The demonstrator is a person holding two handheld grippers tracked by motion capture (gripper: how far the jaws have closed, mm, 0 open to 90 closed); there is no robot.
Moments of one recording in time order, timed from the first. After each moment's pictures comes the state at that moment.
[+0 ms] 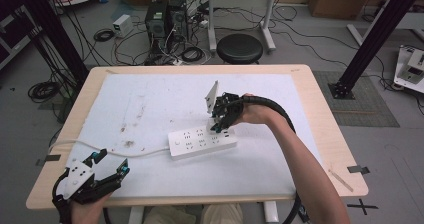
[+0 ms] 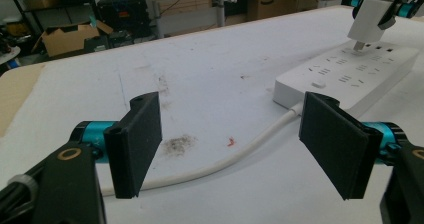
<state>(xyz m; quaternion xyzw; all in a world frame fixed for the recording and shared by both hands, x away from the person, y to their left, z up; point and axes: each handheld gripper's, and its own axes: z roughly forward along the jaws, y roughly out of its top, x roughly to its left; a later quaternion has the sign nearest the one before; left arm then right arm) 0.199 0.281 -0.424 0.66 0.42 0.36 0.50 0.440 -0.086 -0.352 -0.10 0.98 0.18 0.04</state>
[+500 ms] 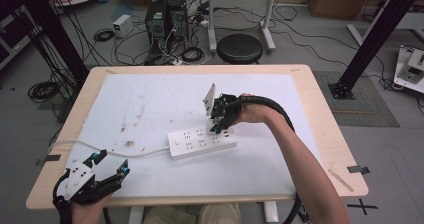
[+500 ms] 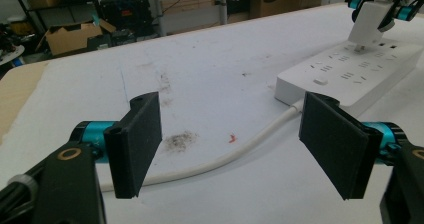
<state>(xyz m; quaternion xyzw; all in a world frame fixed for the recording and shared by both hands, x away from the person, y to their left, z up) 0.198 0.278 -0.425 0.66 0.42 0.37 0.50 0.441 -0.081 -0.357 -0.12 0.98 0.17 0.04</state>
